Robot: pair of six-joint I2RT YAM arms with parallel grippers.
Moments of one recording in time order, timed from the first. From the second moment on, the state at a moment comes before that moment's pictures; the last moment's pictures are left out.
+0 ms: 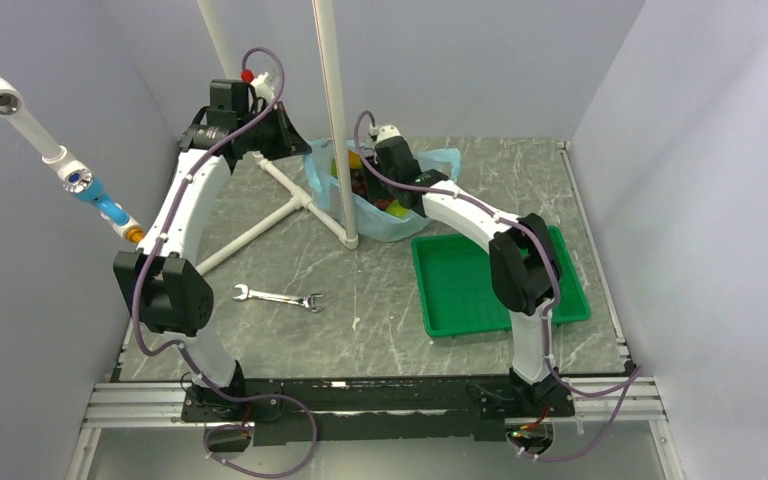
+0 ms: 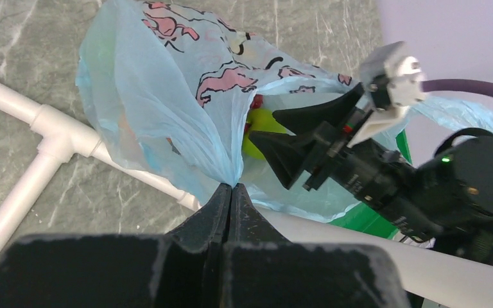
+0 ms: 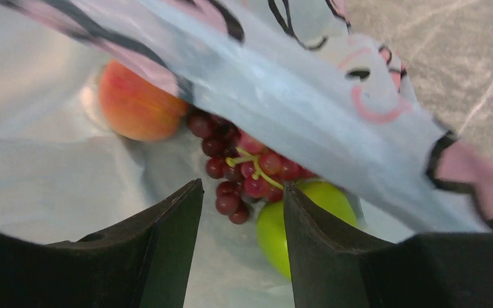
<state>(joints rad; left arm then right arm) -0.13 1.73 1.80 -0.65 0.49 -0.38 0.62 2.00 1.65 -0.25 0.15 0.20</state>
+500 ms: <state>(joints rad) -0.17 1.73 1.76 -0.65 0.45 -0.31 0.61 2.05 1.56 -0.27 0.26 0.18</state>
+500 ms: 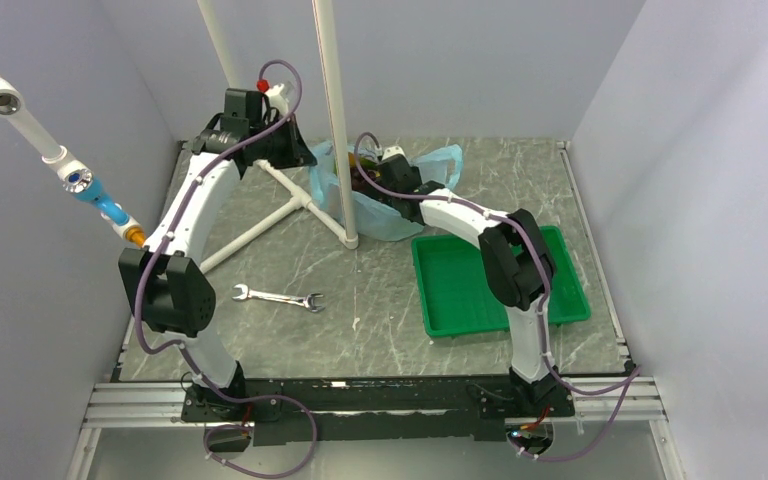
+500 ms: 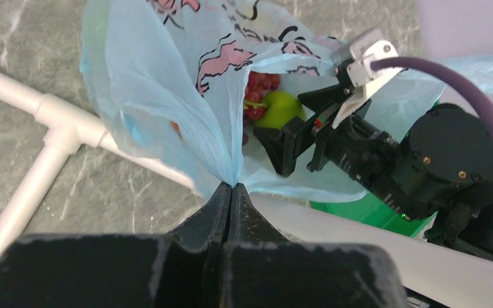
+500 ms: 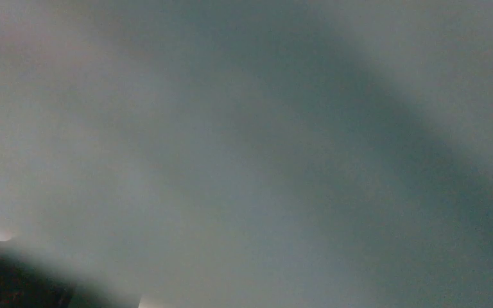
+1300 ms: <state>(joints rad) -0.15 1.73 1.65 -0.64 0.41 -0.26 0.59 2.14 1.59 -0.31 0.24 0.20</state>
